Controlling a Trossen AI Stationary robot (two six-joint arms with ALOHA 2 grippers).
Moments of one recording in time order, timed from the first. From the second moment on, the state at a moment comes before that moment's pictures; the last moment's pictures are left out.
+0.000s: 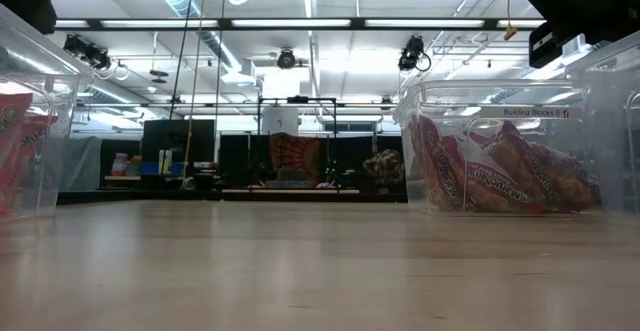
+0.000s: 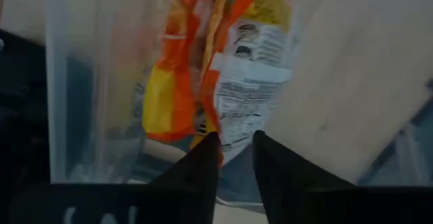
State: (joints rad) left arm -0.64 0.86 0.77 -1.30 0.11 -1.12; right arm 0.14 0.03 0.05 0.21 0.01 0.14
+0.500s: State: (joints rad) left arm -0.64 0.86 1.03 -1.31 0.06 -1.15; right arm 0.14 0.03 0.05 0.21 0.01 0.14
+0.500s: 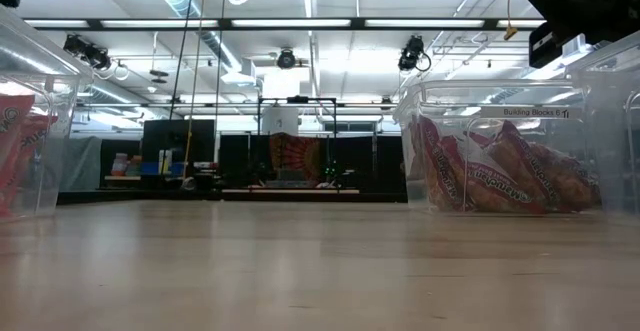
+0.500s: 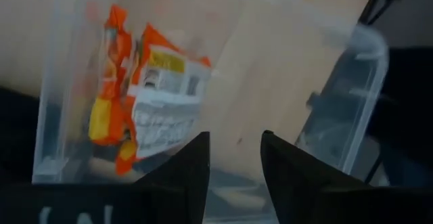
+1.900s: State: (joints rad) left arm -0.13 1.03 0.96 -0.42 -0.03 -0.58; right arm 0.14 0.03 0.05 0.21 0.01 0.14
